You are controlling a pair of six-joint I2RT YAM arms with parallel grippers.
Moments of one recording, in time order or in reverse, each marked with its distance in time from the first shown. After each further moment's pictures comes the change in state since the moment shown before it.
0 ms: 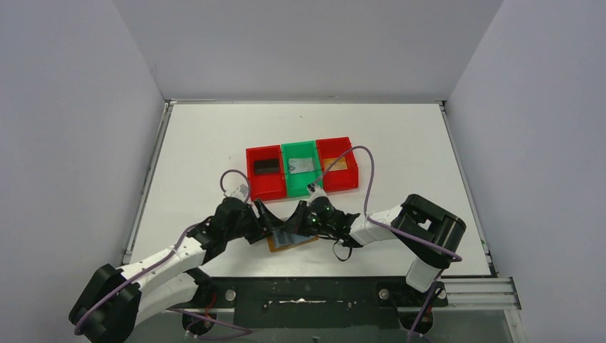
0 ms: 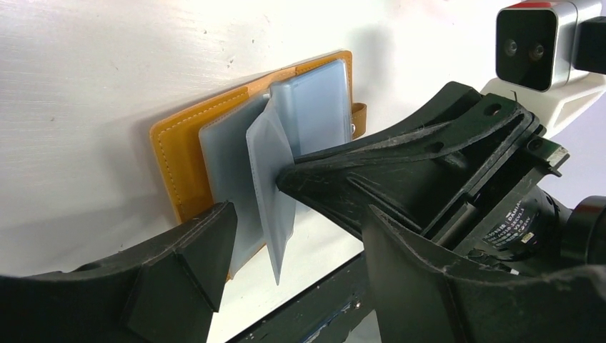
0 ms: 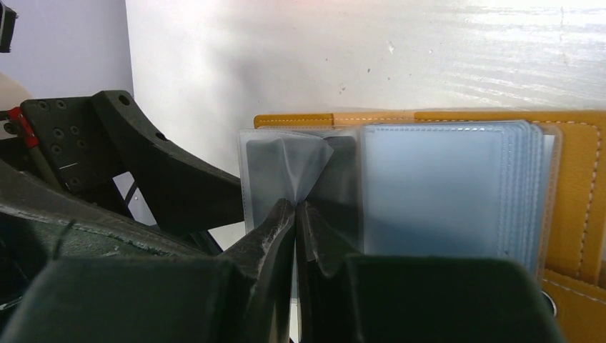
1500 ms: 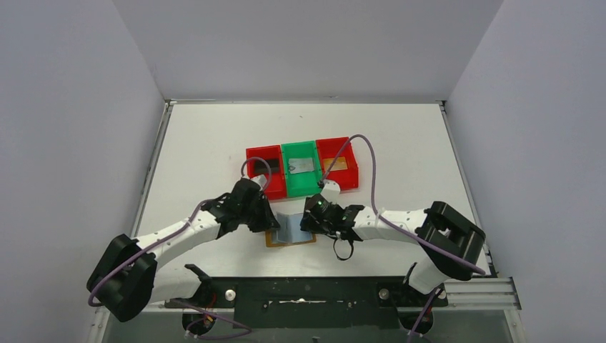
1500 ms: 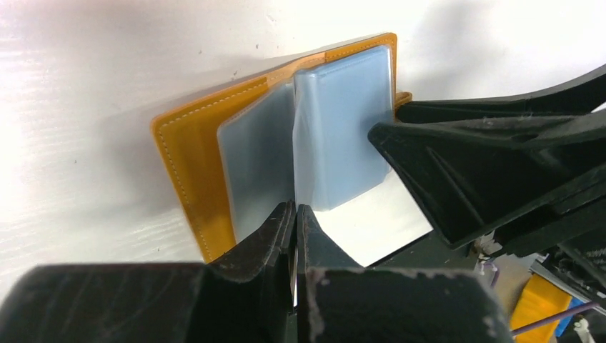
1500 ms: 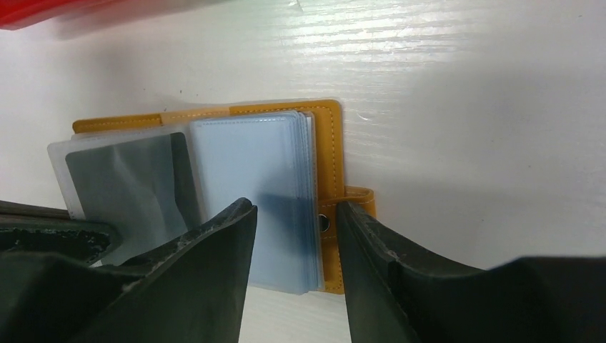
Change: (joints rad) left arm -0.013 0.218 0.251 -0.258 0.016 0.276; right arm 0.027 -0.154 0.142 -0.670 0.366 -0.111
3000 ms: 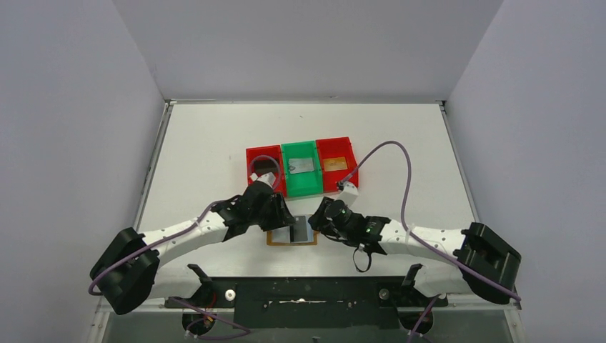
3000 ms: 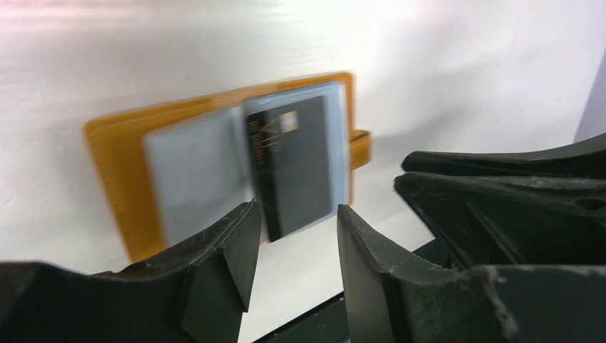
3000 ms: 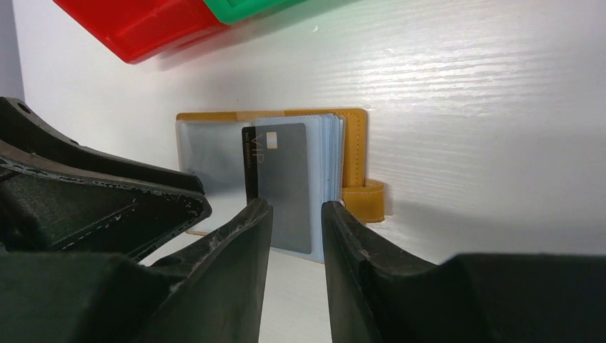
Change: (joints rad) left arm -0.143 0.081 0.095 0.064 -0.136 -0.085; right arm 0.008 -0.291 -0.190 0.113 0.056 0.079
